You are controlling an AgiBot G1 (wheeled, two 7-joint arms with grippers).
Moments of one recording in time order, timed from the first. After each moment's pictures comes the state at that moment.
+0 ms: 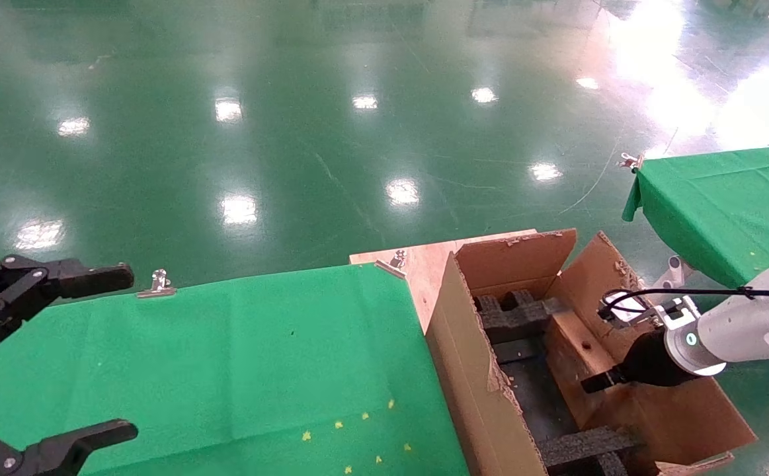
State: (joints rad) left arm -1.12 0.58 0.43 -1.26 0.62 1.47 -0.12; right arm 1.65 -0.72 -1.98 0.43 -0.99 -0.82 0.90
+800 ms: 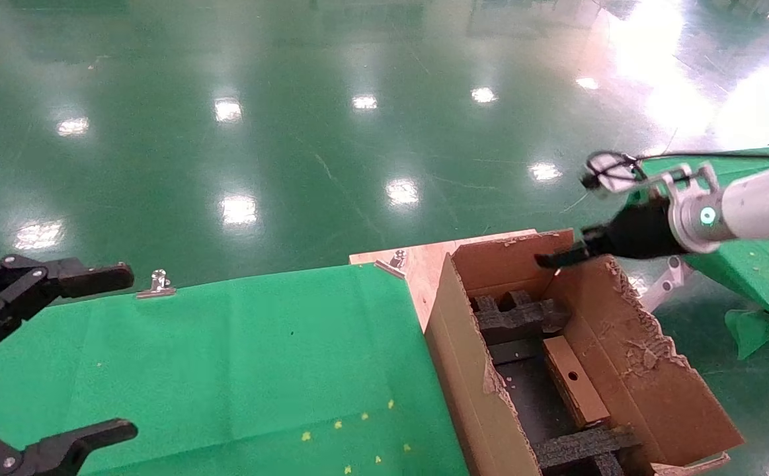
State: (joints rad) left arm -1.12 0.58 0.43 -1.26 0.62 1.47 -0.12; right arm 1.99 -0.62 -1.87 0.70 -0.96 -0.87 0.76
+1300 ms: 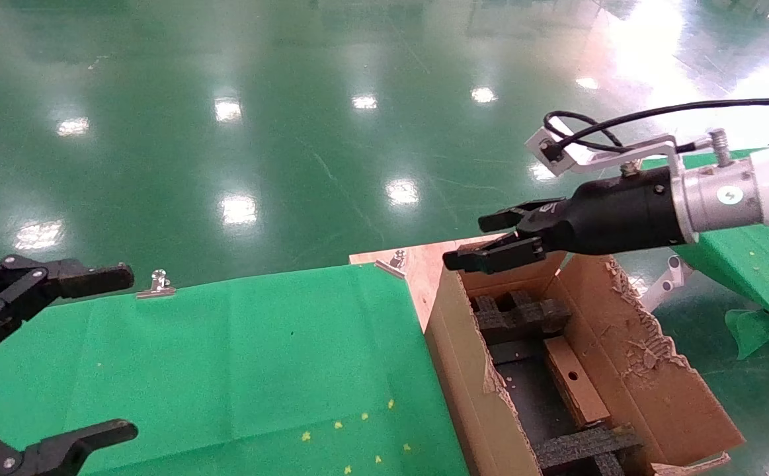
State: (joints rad) left arm -1.12 0.58 0.43 -1.26 0.62 1.47 -0.12; right arm 2.06 -0.53 -1.73 0.85 -0.70 -1.15 0.56
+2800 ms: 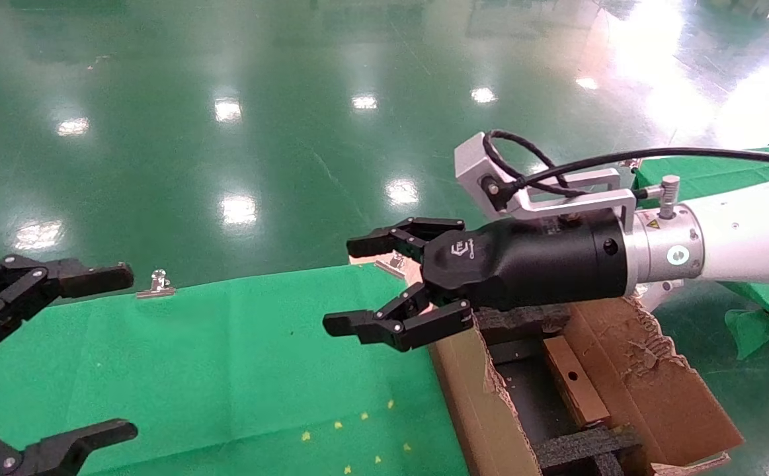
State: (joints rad) left arm -1.12 0.58 0.43 -1.26 0.62 1.47 -0.12; right arm 1.52 -0.57 -0.94 1.08 -0.70 -1.36 0.35
